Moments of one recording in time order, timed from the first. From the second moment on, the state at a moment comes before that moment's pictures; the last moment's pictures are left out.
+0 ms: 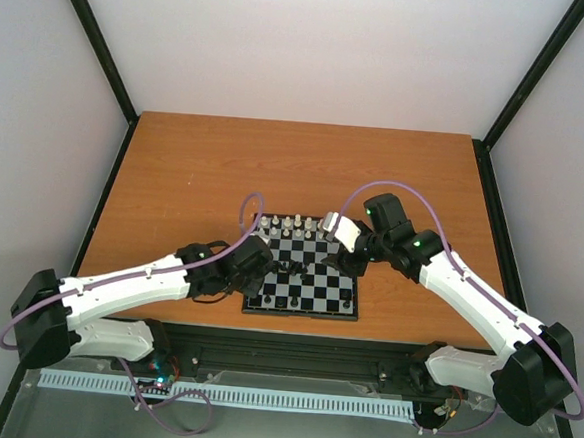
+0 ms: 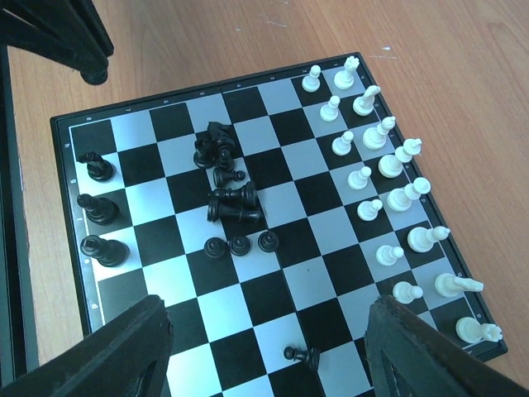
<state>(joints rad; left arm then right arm) -1.00 1.17 0.81 -0.74 -0.27 -0.62 0.58 1.18 0.91 -0.59 -0.40 -0.58</state>
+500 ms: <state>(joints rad) -1.00 1.33 0.79 -0.63 -0.23 -0.57 0.58 1.18 0.91 -0.59 -0.40 -0.58</state>
